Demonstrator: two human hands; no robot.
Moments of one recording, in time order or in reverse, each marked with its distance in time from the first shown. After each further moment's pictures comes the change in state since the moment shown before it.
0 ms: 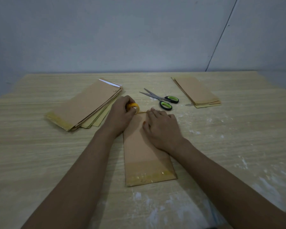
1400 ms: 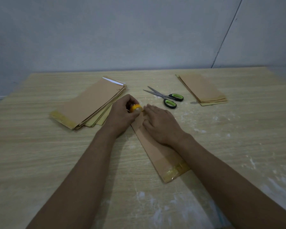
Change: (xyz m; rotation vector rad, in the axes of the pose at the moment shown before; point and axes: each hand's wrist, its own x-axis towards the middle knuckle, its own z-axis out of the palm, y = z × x) left_hand -0.010 0.006 -0.008 -0.054 0.018 -0.009; right_hand 0.013 0.001 0.001 0.228 -0.059 -0.115
